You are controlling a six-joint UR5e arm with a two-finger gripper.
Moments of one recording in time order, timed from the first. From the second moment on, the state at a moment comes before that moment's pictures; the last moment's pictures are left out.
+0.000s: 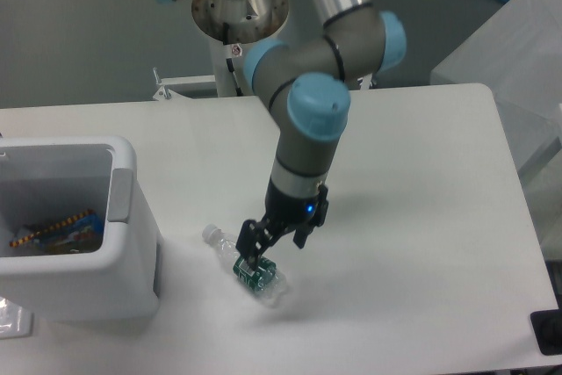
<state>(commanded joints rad) 2.41 -2.04 -1.64 -0.85 1.29 -0.20</state>
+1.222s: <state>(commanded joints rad) 2.34 -2.19 -1.58 -0.85 1.44 -0.25</state>
